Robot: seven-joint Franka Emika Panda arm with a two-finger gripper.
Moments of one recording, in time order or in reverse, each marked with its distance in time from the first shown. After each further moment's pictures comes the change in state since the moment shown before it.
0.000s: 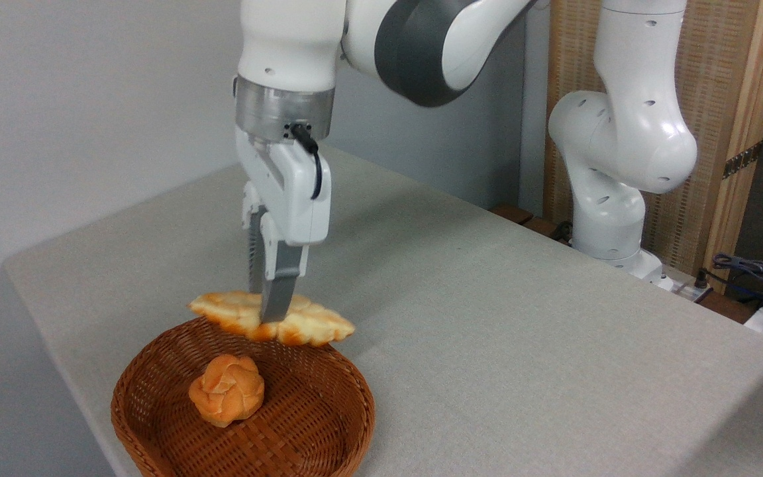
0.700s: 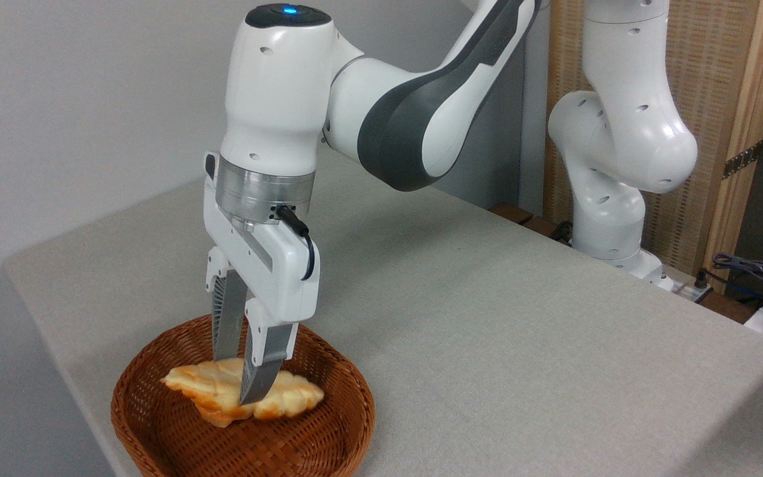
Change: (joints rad) arm 0.009 0.146 0.015 0.005 -0.042 0.202 -0.071
